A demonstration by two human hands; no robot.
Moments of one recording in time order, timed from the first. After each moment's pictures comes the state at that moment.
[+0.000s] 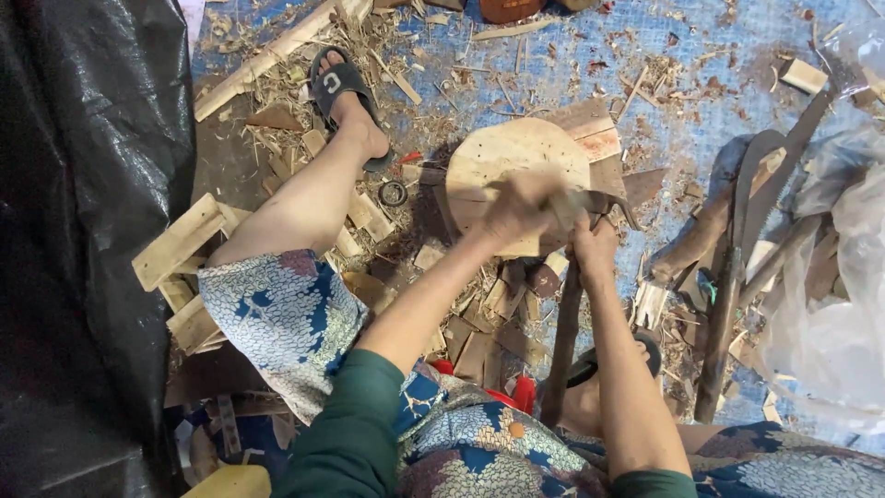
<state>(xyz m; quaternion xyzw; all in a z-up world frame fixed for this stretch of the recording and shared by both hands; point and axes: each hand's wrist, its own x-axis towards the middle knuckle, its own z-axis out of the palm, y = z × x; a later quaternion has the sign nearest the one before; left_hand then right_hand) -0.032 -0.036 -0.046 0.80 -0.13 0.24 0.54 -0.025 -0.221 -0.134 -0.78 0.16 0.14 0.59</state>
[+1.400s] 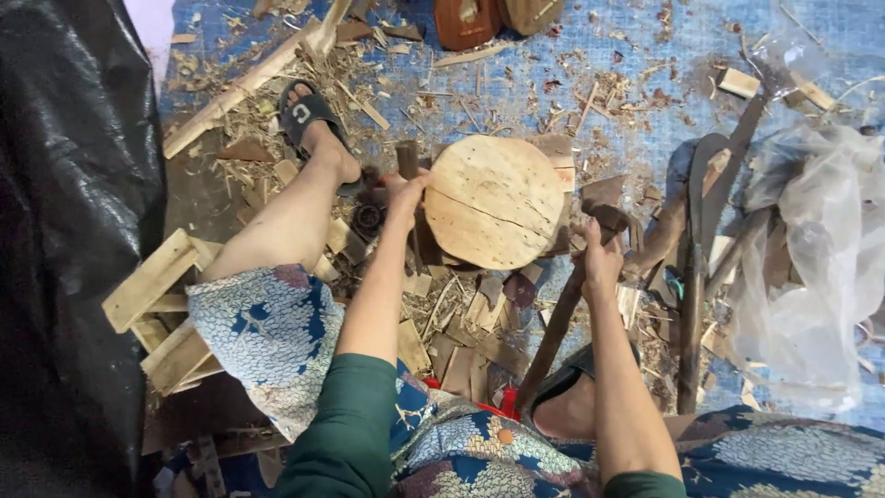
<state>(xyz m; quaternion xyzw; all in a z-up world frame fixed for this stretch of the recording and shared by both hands) -0.020 0.116 -0.153 0.64 0.47 0.11 0.60 -0.024 -0.261 -0.117 -0.72 0.25 0.04 0.64</state>
